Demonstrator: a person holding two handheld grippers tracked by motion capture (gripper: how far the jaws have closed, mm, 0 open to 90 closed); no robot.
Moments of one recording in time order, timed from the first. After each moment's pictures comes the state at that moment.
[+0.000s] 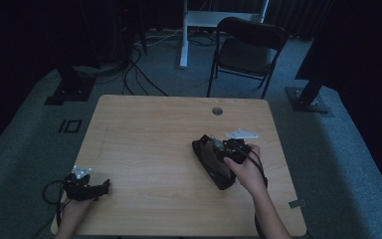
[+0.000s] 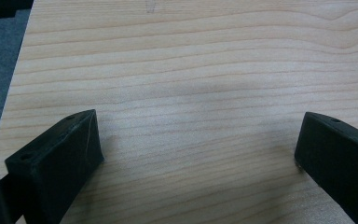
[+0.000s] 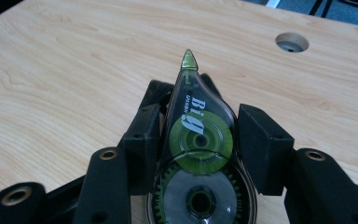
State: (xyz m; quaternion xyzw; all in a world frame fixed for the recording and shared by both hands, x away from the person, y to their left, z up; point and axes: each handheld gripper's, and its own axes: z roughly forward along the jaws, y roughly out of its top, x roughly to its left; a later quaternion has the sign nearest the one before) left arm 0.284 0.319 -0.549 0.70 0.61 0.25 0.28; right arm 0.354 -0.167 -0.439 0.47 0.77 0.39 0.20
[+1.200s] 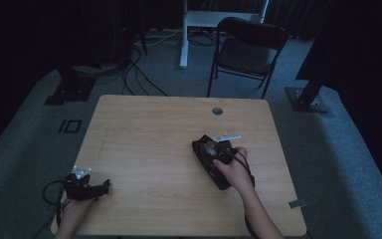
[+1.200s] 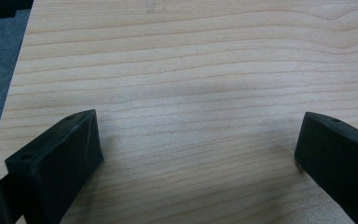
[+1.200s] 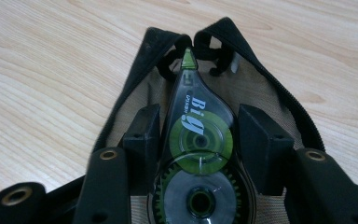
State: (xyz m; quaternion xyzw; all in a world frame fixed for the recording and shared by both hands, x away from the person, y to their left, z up) left arm 0.284 0.319 -0.549 0.70 0.61 0.25 0.28; right arm 0.375 -0.143 -0.480 0.48 0.79 0.33 0.16
